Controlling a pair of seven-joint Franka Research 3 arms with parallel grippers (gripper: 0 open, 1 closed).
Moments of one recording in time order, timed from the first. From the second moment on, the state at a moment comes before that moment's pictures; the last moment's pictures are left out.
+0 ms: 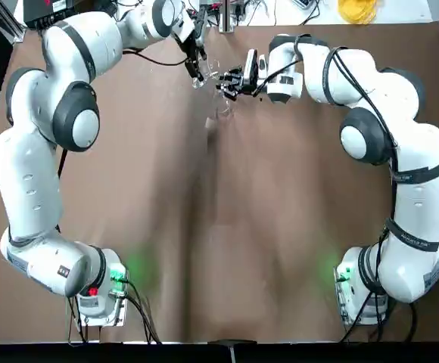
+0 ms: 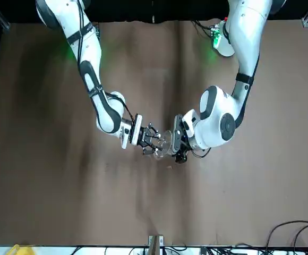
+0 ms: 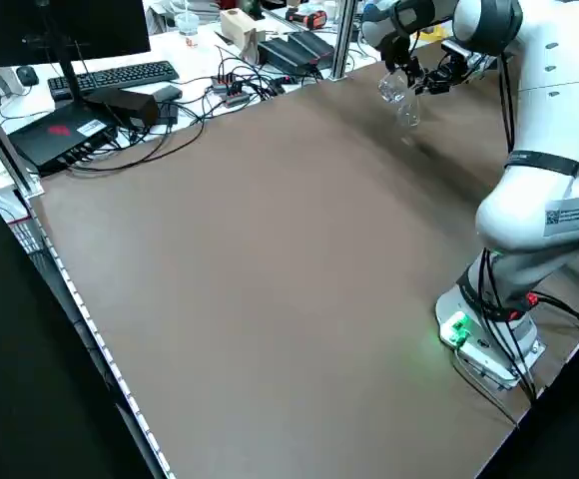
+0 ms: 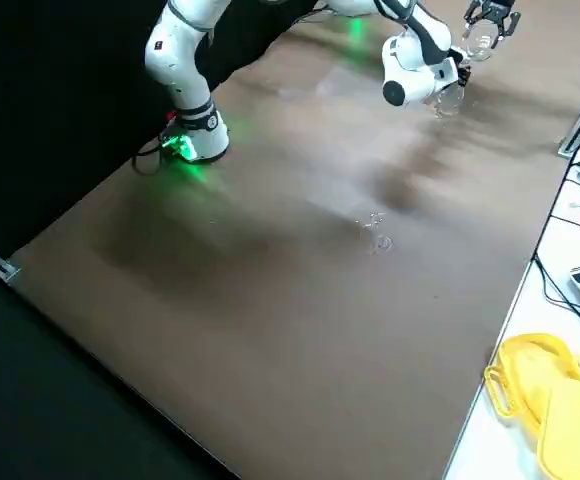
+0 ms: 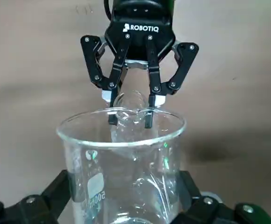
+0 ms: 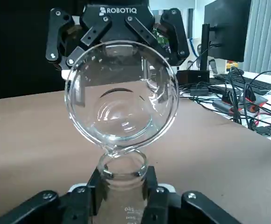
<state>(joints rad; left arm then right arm) -0.41 0.62 -0.09 -1.45 -0.49 2.14 1.49 0.57 0.77 0.03 -1.64 2.11 2.29 -2.48</state>
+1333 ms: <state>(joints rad) -0.44 0.60 -0.10 -1.44 -0.37 2.14 1.39 0.57 0.77 0.03 -1.64 2.11 2.30 -2.48</state>
